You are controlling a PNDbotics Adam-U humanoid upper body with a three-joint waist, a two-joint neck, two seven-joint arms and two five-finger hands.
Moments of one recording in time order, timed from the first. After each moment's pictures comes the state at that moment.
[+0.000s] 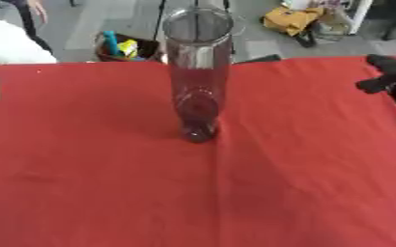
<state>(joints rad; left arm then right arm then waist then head) -1.01 0.70 -0.08 -1.57 0.24 -0.01 0.23 -0.41 -0.27 -0.01 -1.98 0.12 -0.28 -0.01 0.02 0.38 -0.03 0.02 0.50</state>
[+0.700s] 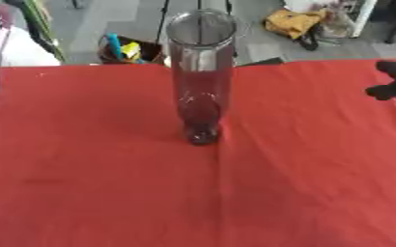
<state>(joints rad) -1.15 0.58 -0.08 -1.50 0.36 -0.18 0.35 -0.41 -0.27 0.01 -1.98 0.10 -0.27 0.00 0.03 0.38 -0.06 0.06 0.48</state>
